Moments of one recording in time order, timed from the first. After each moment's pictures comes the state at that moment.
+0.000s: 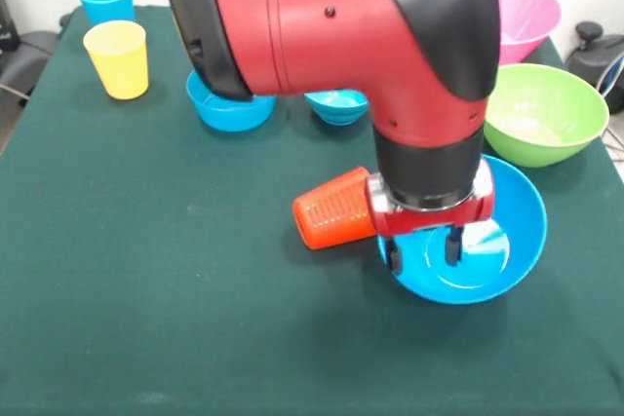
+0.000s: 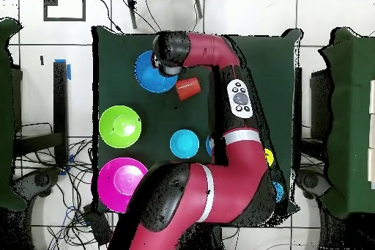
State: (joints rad) arm -0.30 -0.19 0.39 0.87 -0.28 0.95 1.63
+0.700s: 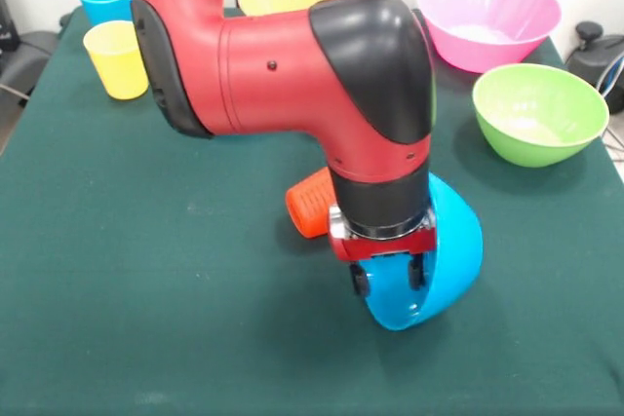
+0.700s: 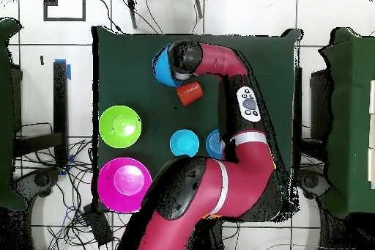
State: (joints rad) arm -0.36 -0.13 0.39 0.90 -0.27 0.84 1.63
